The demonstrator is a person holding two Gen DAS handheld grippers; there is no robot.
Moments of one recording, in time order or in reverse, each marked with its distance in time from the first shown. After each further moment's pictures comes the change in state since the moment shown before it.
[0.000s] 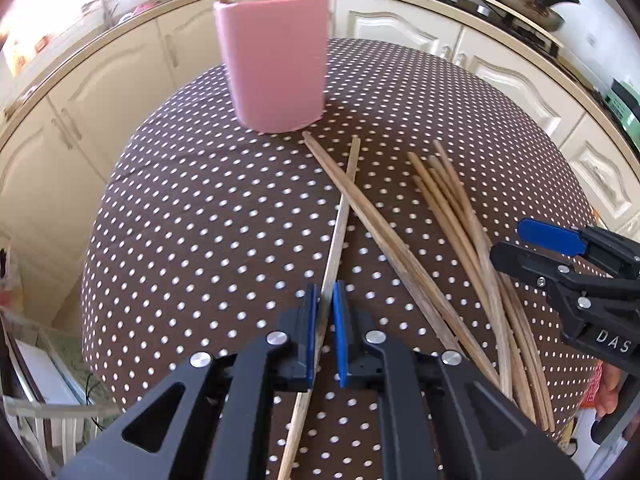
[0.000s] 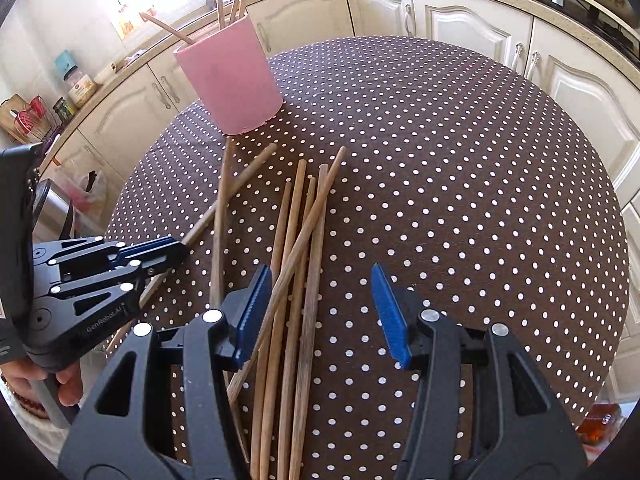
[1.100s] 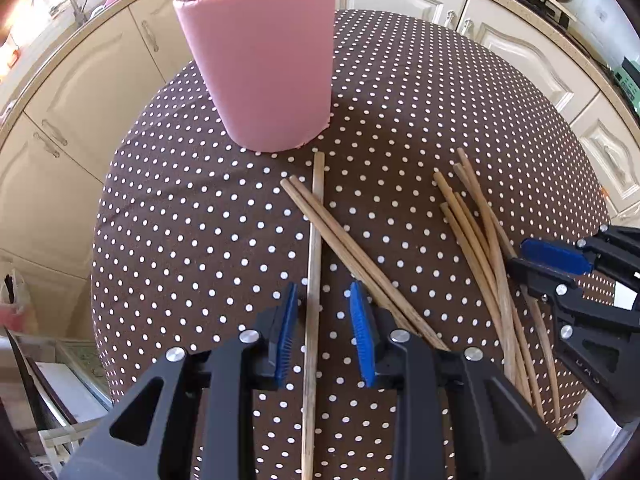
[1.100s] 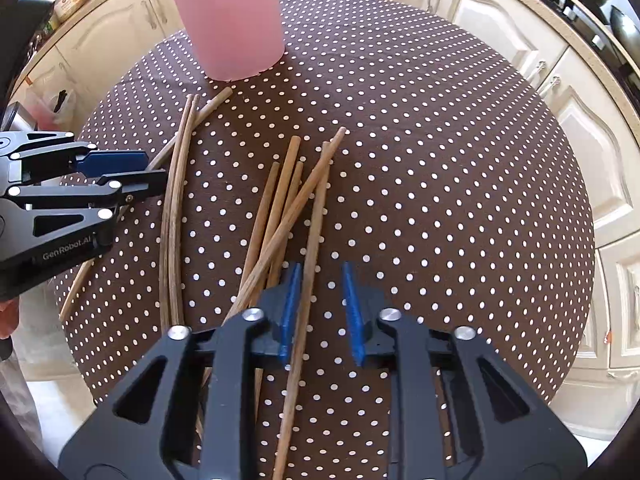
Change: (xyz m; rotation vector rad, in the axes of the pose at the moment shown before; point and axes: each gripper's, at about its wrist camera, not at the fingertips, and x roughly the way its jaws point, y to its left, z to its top) left arm 0.027 0.005 0.072 0.075 0.168 0.006; right arm 0.036 0.015 0.035 -0.200 0.249 -0.163
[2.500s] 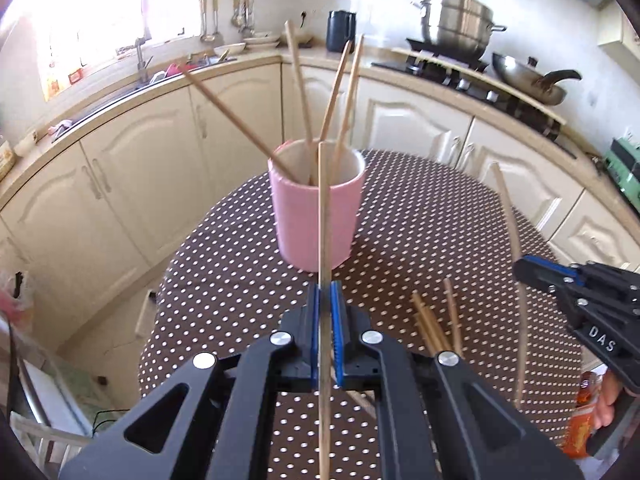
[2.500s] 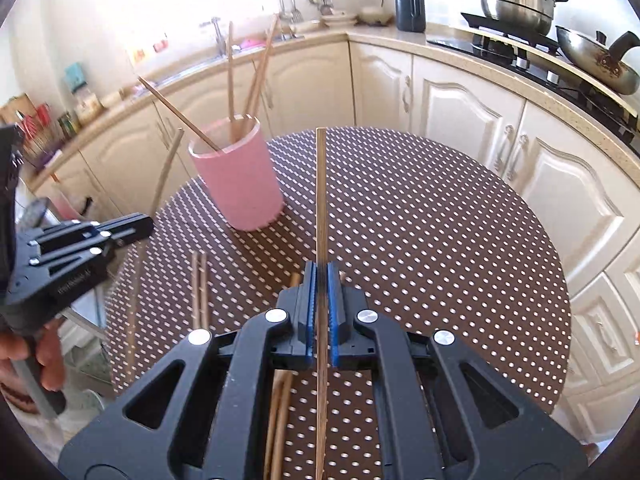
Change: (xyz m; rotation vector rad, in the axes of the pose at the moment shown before) left arm -0.114 0.001 -0.032 -0.116 -0.434 0.037; right arm -0.106 -0.025 -0.016 0.147 -0.447 0.109
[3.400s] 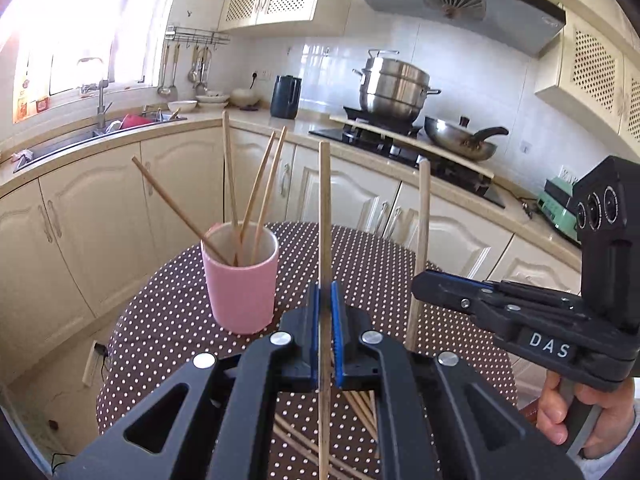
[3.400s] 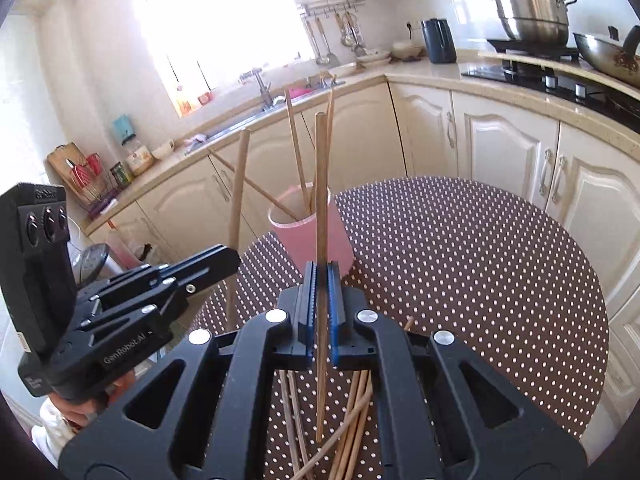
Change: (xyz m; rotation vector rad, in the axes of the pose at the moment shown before) left arm -0.042 -0.012 0.011 0.010 -0.240 -0.240; right arm -0.036 0.017 0.029 0.051 -0.154 0.192
